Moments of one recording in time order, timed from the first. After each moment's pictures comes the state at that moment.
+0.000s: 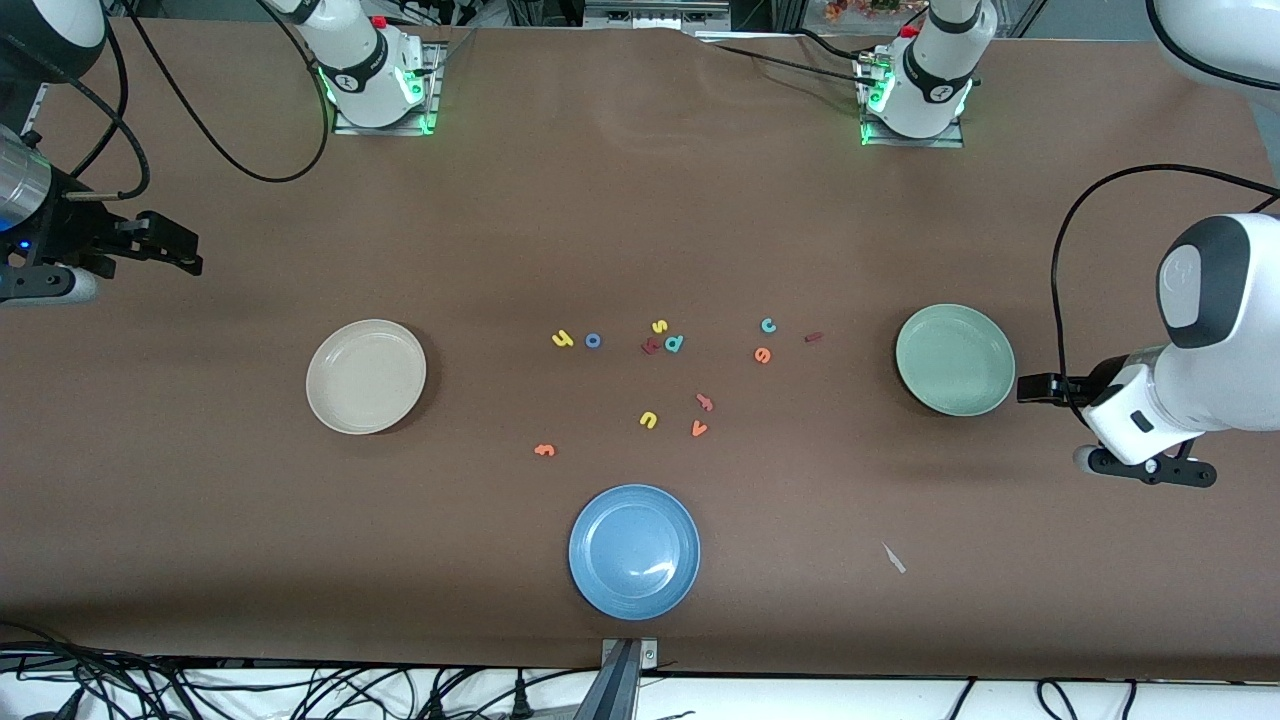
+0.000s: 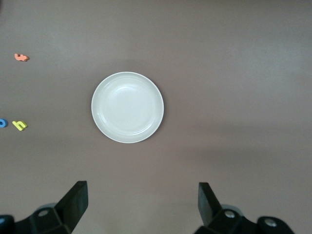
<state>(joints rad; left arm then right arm) -0.01 0.53 0.01 -1.28 0.02 1.62 0.11 0.06 0.07 -0.05 -1.60 -0.01 1.61 -0.05</state>
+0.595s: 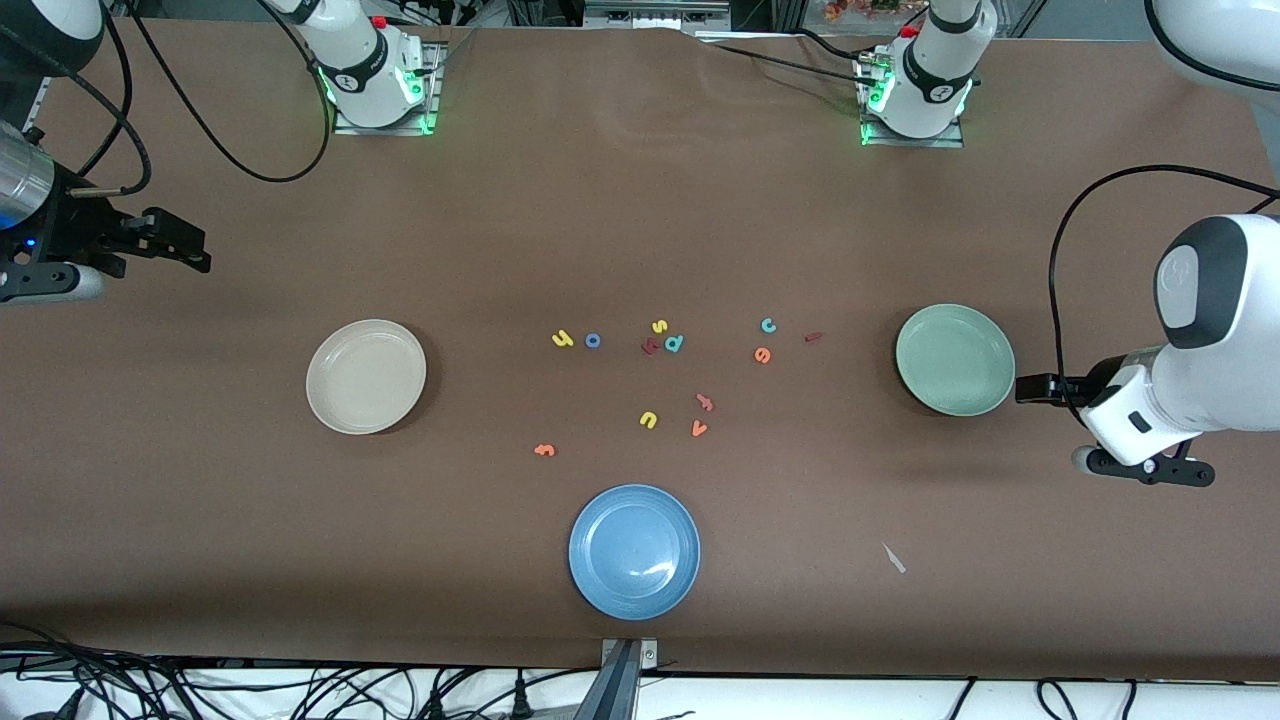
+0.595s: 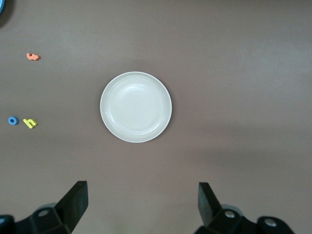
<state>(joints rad) -0.01 0.54 0.01 -1.28 0.02 1.62 0.10 0.07 0.07 -0.04 -1.59 0.01 1.61 -0.05</state>
